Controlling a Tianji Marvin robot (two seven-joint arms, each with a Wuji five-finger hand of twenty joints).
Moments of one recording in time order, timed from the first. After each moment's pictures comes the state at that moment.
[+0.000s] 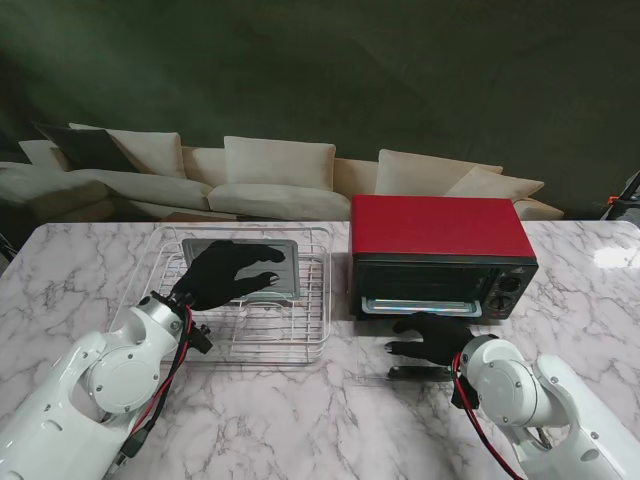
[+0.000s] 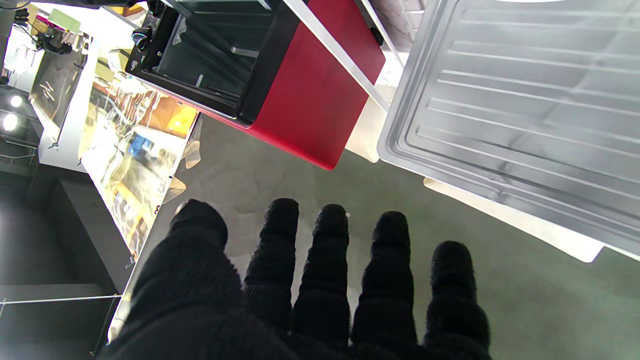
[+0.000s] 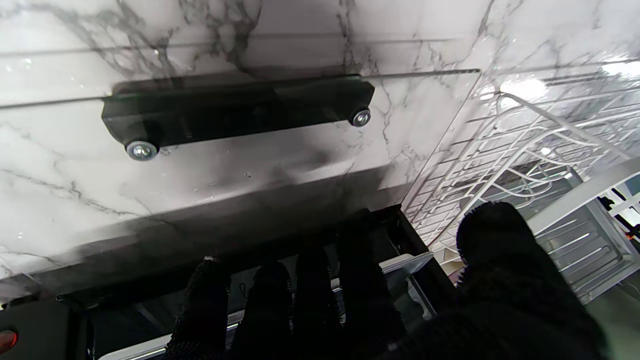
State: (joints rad) left arm 1.58 -1.08 -1.31 -1.76 0.65 -0.27 -0.05; right arm -1.68 -1.02 1.31 -1.82 -0.71 0.24 0.48; left_hand 0.92 -0.05 0.01 0.02 0.59 0.08 0.22 0.50 0.65 0.12 0.18 0.34 0.51 0.22 0.21 0.46 0.09 0.28 0.57 0.45; right_hand 0.54 -0.12 0.27 -0.05 0.36 0.13 0.36 0.29 0.26 0.07 0.34 0.20 0.24 -0.01 0.02 0.09 -0.06 0.07 0.68 0.11
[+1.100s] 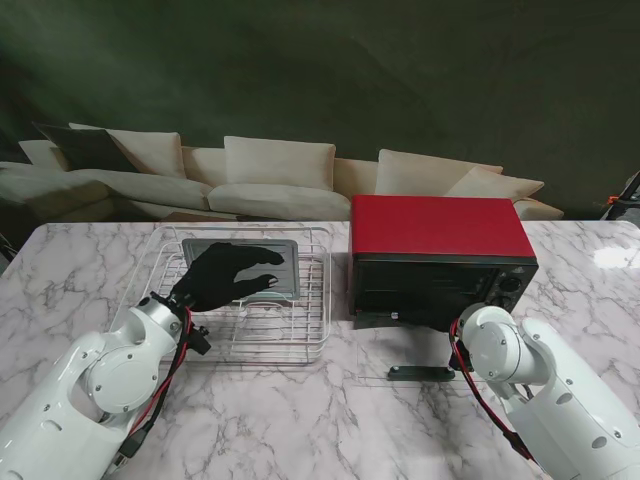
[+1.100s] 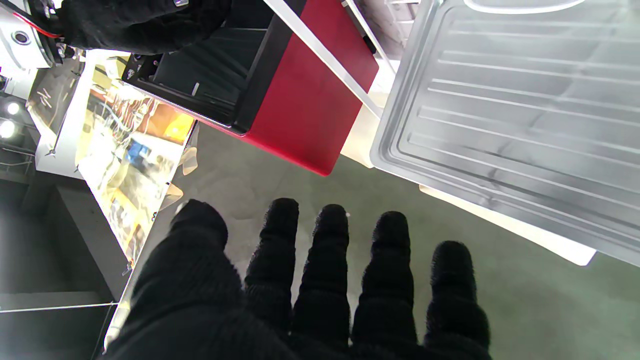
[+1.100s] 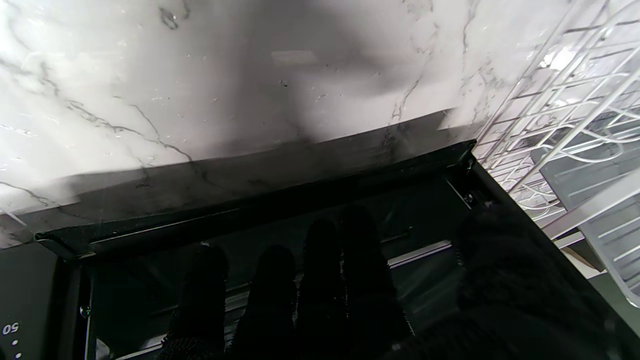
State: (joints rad) left arm 1.58 -1.08 -1.31 -1.76 0.65 -0.27 -0.06; right arm -1.45 -1.03 1.21 -1.60 -0.68 0.26 0.43; left_hand 0.92 -0.05 0.01 0.02 0.59 0.08 0.22 0.51 0.65 0.12 0.18 0.34 0.51 0.22 0.21 0.46 0.09 0.28 0.57 0.46; right_hand 0.51 -0.13 0.35 -0.05 0.42 0.08 0.46 0.38 0.39 0.00 0.47 0.25 0.33 -0.04 0.08 0.10 0.00 0.11 0.79 0.13
